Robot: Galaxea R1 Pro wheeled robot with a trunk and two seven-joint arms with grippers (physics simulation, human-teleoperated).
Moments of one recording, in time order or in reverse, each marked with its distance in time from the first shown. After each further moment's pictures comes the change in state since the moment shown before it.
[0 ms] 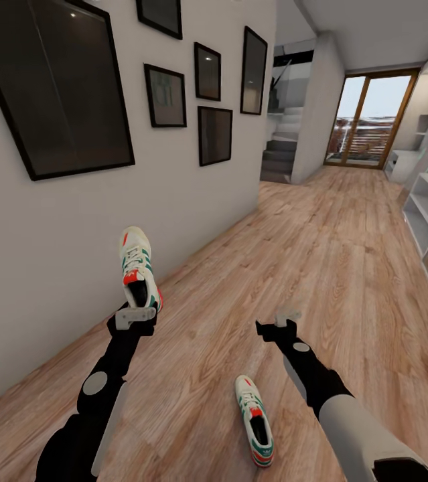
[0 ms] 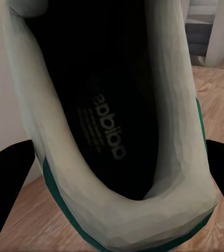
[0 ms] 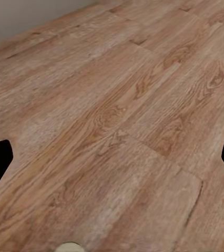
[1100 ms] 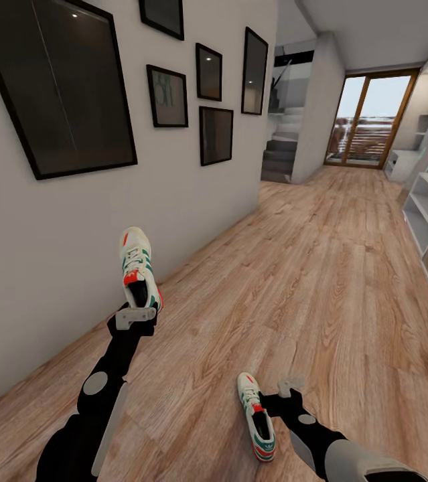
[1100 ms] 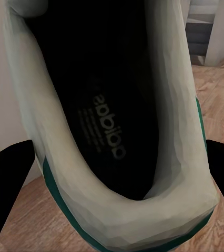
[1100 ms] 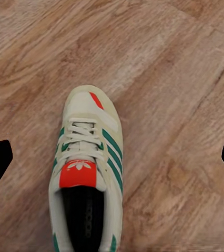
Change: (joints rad) left arm 0.000 -0.001 0.000 0.002 0.001 0.000 0.000; right arm 0.054 0.002 -0.004 0.524 0.002 -0.283 -0.002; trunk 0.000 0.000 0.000
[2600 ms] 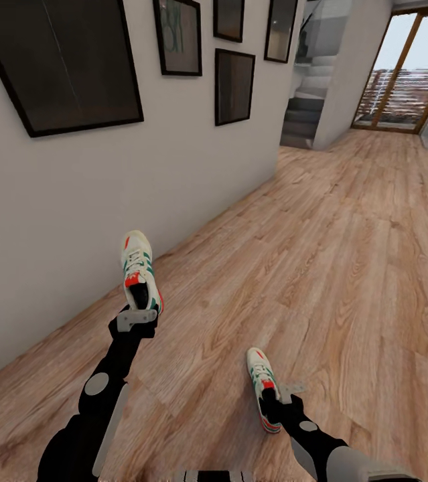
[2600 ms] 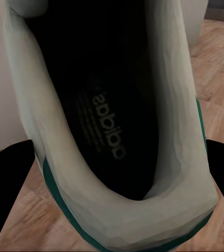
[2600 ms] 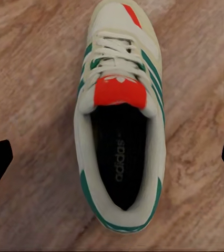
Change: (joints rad) left arm 0.000 0.000 0.000 0.018 0.001 0.004 0.000; right arm 0.021 -0.001 -0.002 0.002 0.000 -0.007 0.005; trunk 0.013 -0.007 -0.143
